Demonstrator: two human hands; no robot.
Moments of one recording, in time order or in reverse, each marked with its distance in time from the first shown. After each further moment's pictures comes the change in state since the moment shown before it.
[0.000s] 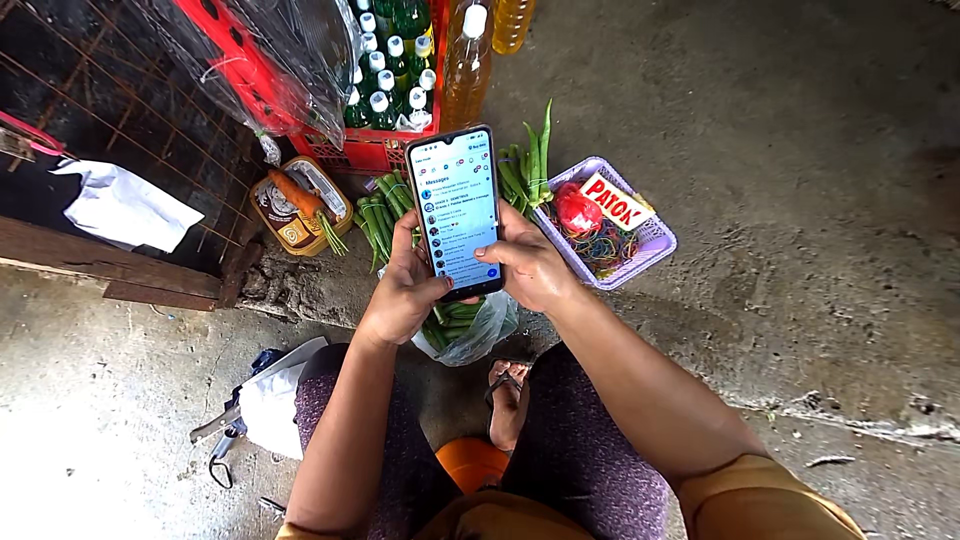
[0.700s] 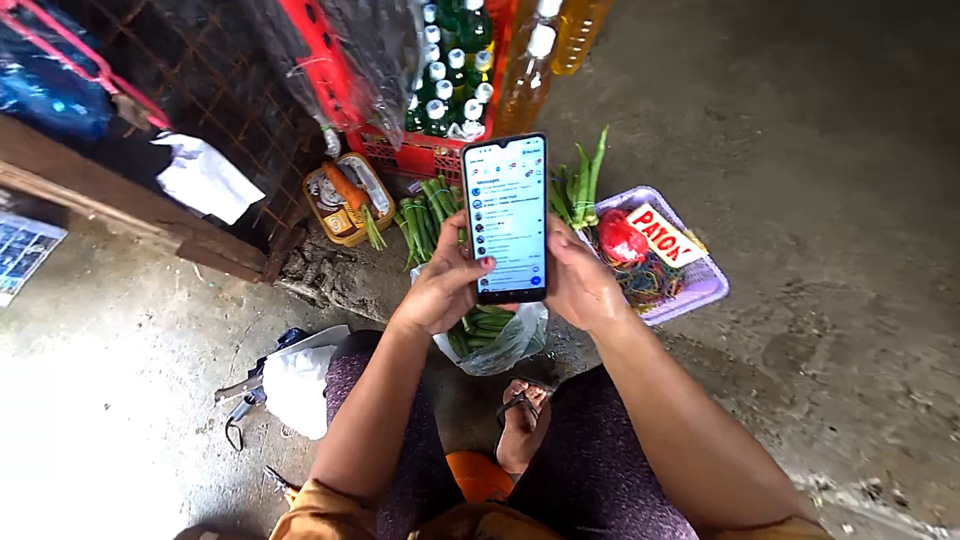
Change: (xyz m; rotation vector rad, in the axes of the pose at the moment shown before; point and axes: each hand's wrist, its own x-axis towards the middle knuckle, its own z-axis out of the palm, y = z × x) left_hand 0.002 0.003 -0.005 -0.169 -0.051 0.021; right_hand 0.003 0.007 -0.012 0.026 -0.180 -0.103
